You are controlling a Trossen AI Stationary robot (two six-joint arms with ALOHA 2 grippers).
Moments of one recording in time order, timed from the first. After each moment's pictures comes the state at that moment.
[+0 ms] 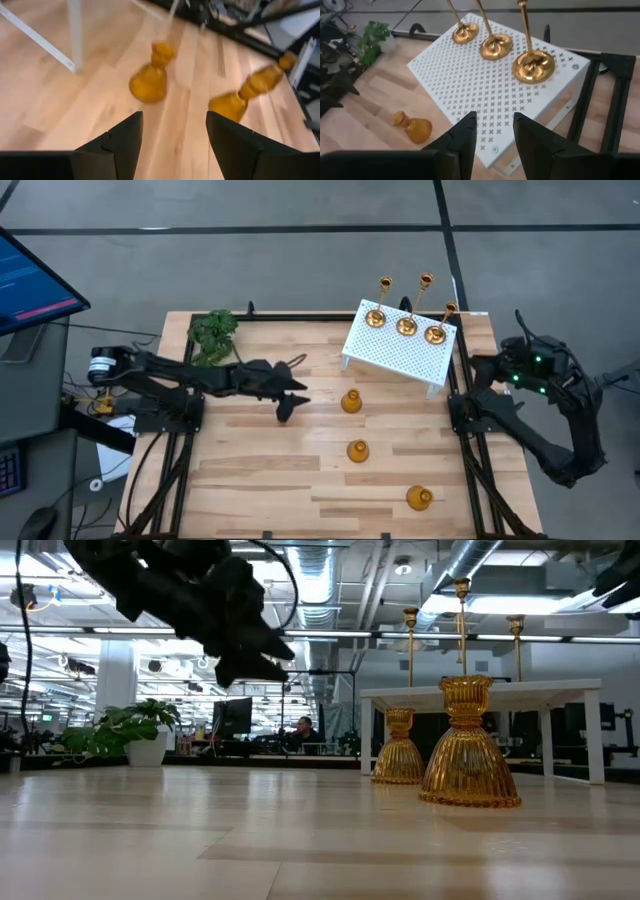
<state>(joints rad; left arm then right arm) 0.05 1.17 0.59 0.31 0.03 -0.31 -0.96 0.24 0.98 -1.33 -0.11 0.32</state>
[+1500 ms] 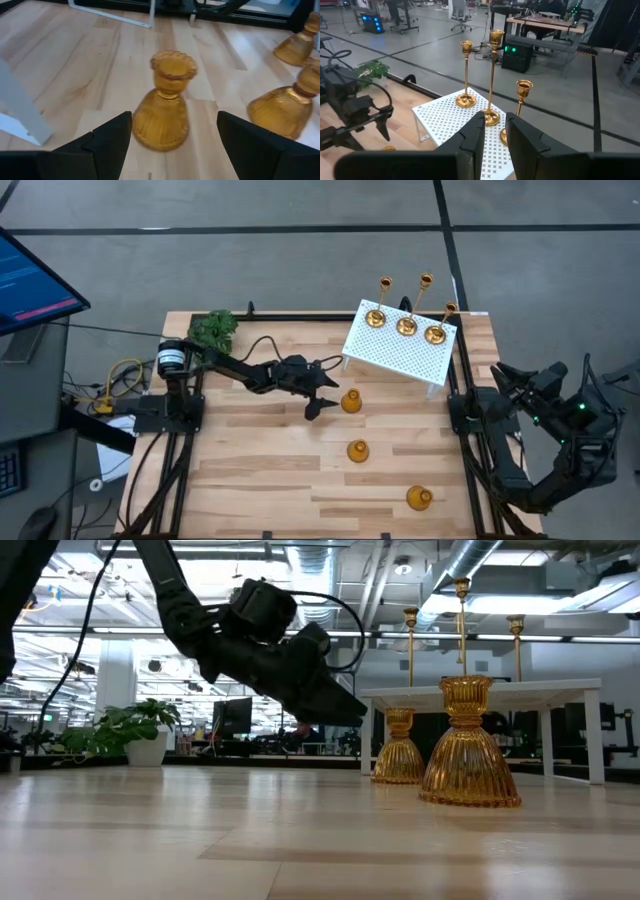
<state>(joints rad) 0.15 1.70 0.82 0.66 0.24 0.02 -1.60 0.23 1.49 -1.52 -0.52 -0.21</state>
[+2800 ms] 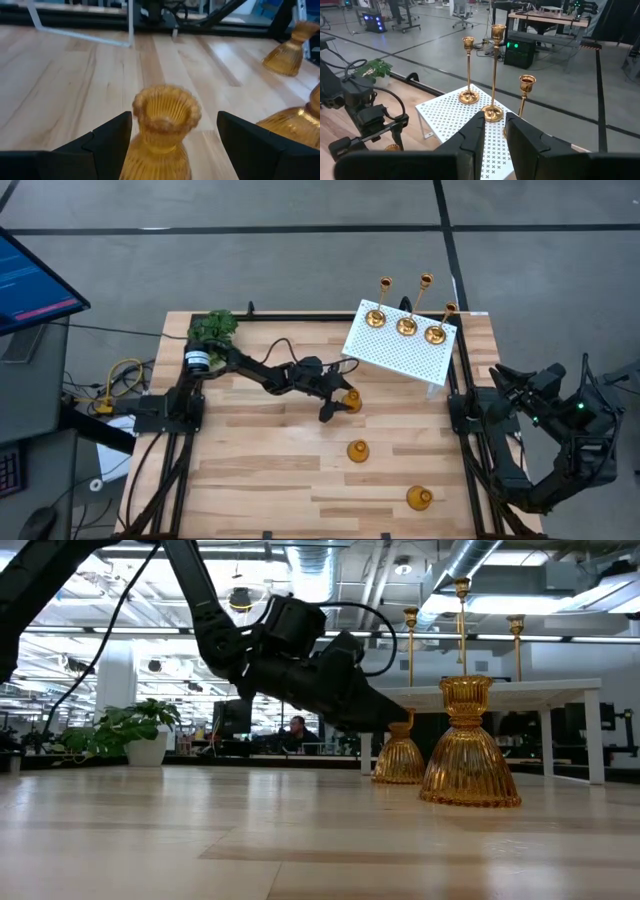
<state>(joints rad) 0.14 1.90 1.00 0.77 0.34 0.06 -1.60 0.23 1.49 -1.54 -0.52 -0.19</state>
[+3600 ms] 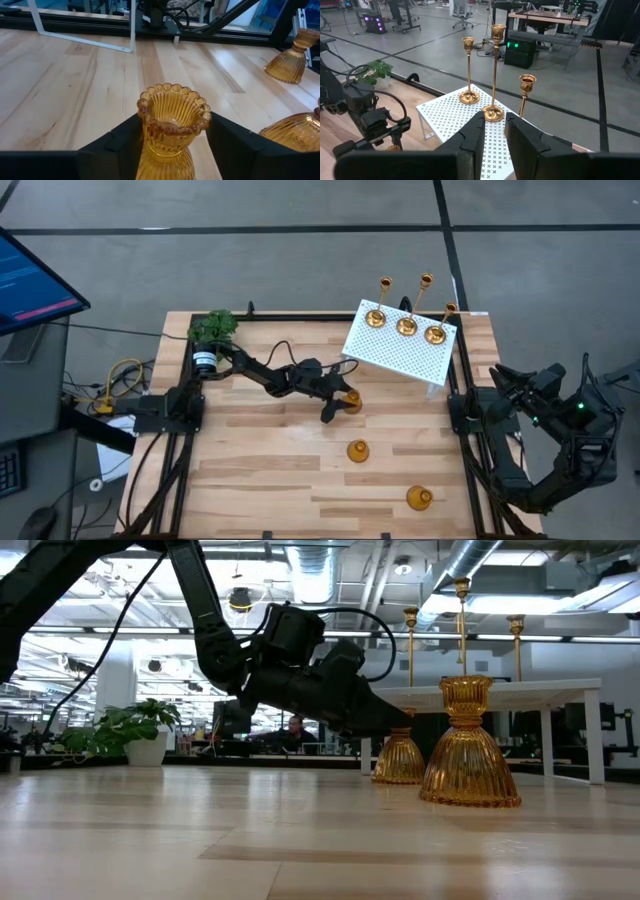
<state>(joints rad) 0.14 1.96 1.00 0.88 0.33 0.02 -1.60 0.23 1.49 -1.54 -0.52 -0.18</state>
